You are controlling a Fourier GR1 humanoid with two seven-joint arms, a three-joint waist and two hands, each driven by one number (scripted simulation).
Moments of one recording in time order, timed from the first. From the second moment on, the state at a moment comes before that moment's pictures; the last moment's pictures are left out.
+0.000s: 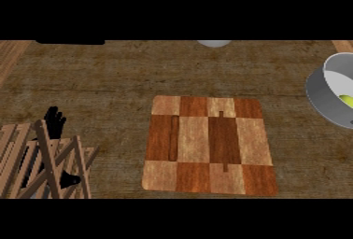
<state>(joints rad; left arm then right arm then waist) -0.02 0.13 0.28 -1.34 -0.02 -0.09 -0.23 -0.50 -0.77 -0.59 -0.55 0.08 0.16 -0.43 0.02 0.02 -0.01</state>
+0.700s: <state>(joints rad) -0.03 0.12 0.28 -1.33 -0.02 -0.09 -0.24 -0.47 -0.93 -0.68 -0.34 0.04 0.27 -0.61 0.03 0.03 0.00</state>
